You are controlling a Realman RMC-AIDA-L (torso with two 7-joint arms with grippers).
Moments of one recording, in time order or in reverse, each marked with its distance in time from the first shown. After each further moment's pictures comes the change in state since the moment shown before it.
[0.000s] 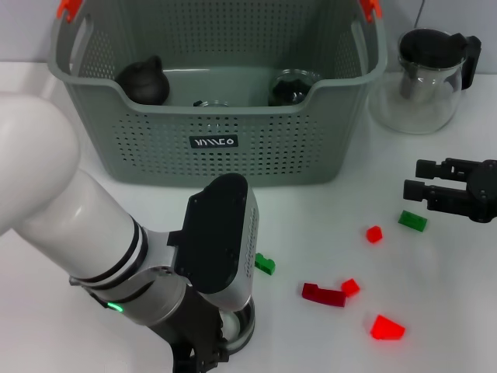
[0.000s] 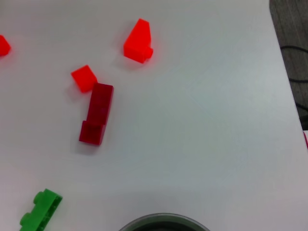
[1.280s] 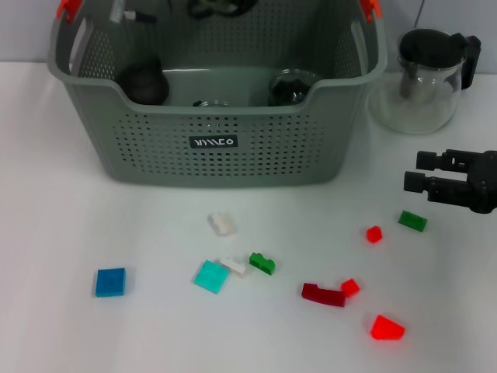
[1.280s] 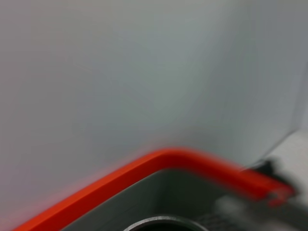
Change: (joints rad) left arm -0.628 0.144 -0.761 -0.656 -0.194 -0.610 -0.256; right arm 0.019 -0.010 0.002 0.001 0.000 0.002 0.005
